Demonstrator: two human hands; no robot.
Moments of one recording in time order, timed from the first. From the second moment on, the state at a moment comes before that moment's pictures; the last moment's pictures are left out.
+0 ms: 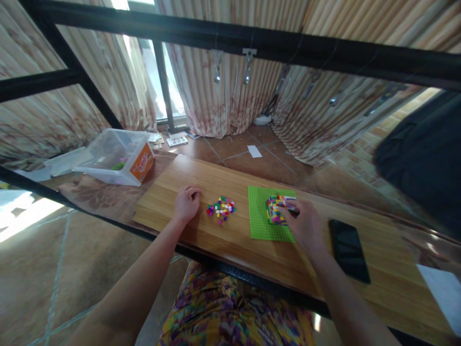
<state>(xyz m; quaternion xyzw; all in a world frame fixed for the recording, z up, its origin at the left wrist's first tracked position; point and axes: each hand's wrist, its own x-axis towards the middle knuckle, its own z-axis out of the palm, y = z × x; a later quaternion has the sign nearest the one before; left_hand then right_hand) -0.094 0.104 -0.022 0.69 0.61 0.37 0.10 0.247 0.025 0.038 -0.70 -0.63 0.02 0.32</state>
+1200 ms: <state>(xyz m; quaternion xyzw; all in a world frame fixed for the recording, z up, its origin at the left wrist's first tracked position) -0.095 0.105 -0.023 0.70 0.61 0.37 0.10 0.147 -0.013 0.012 -0.59 -0.66 0.27 0.37</state>
